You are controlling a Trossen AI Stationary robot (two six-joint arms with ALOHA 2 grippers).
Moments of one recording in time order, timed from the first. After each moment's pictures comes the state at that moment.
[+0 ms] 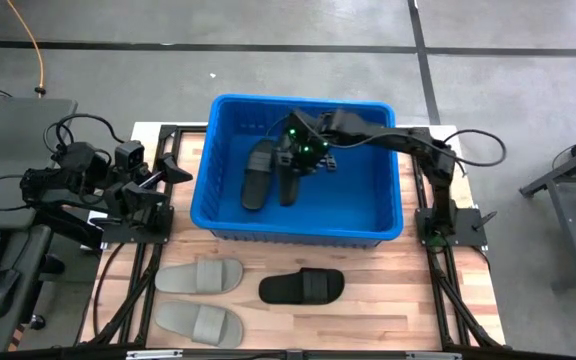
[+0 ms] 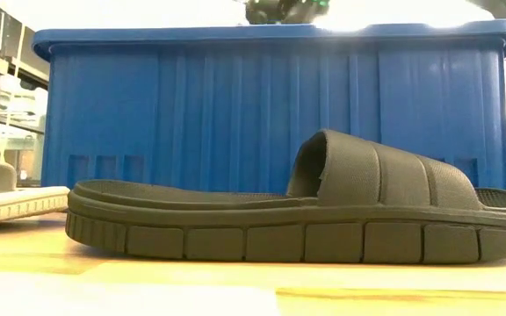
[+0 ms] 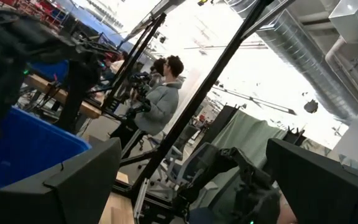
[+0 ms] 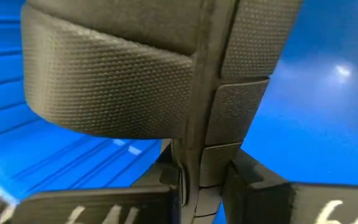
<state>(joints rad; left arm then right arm) 0.00 0.42 0.78 -0.11 0.10 -0.63 -0.32 1.98 1.92 -1.07 -0.30 1.13</state>
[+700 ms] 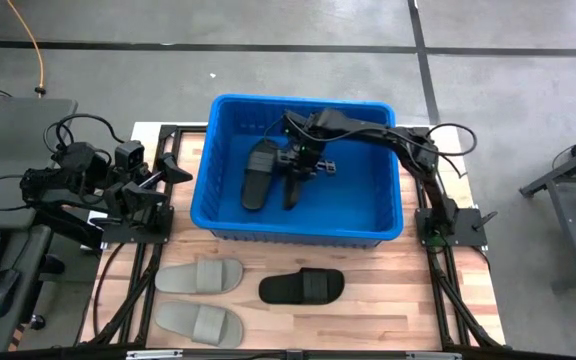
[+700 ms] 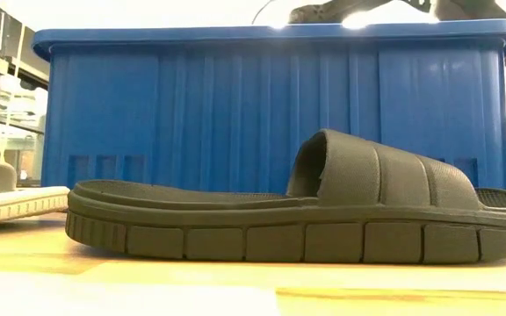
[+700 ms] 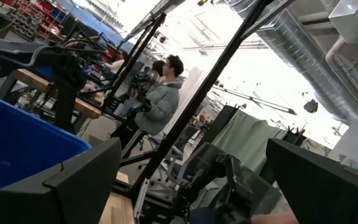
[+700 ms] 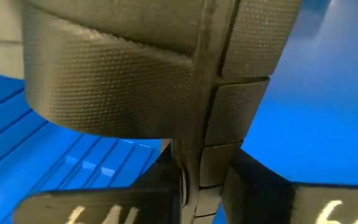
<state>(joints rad) 0.00 0.42 0.78 -0.11 0.10 -0.63 -0.41 2.14 1.92 -1.13 -0.50 1.19</state>
